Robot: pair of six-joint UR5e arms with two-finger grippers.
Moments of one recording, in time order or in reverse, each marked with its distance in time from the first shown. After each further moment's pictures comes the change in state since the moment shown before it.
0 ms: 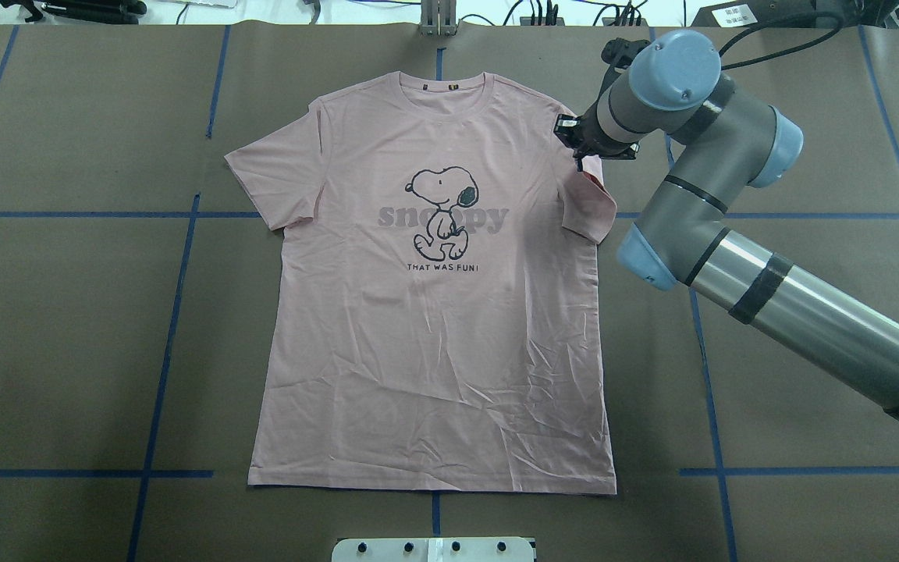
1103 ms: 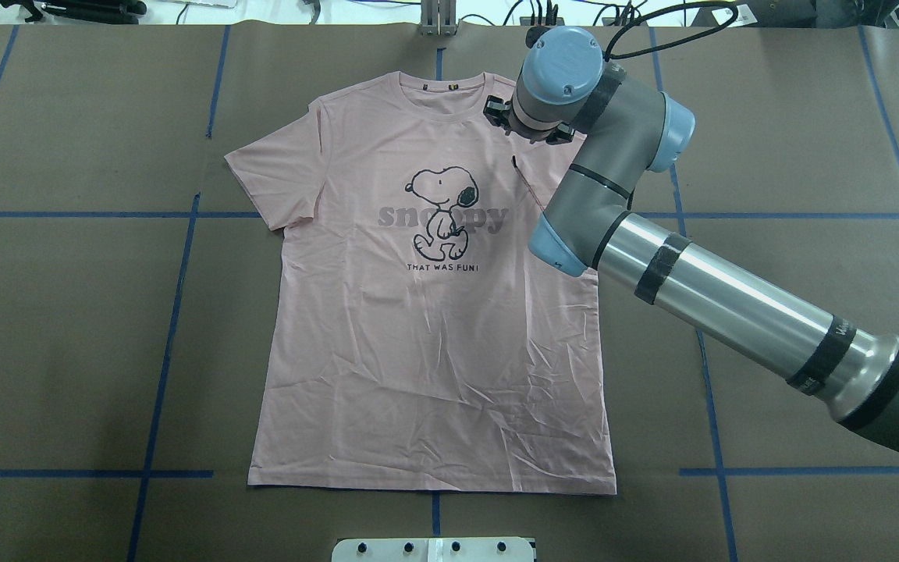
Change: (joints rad) left arm 0.134 -0.115 0.029 -0.212 -0.088 -0.316; right arm -0.054 0.136 -0.084 -0.001 -0.091 0.034
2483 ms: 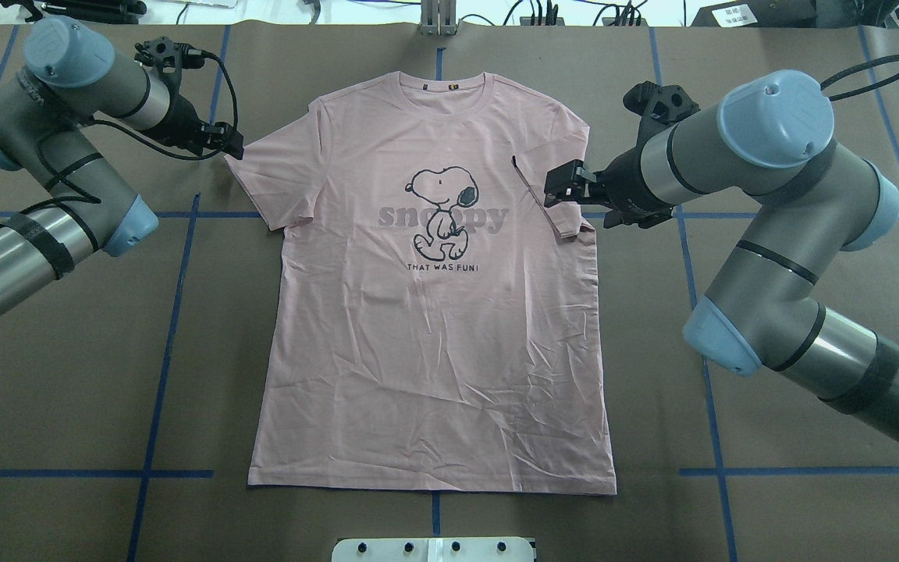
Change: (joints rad) left arm 0.438 -0.649 0.764 -0.535 0.419 -0.753; right arm 0.006 -0.389 0.536 0.001 0.260 0.007
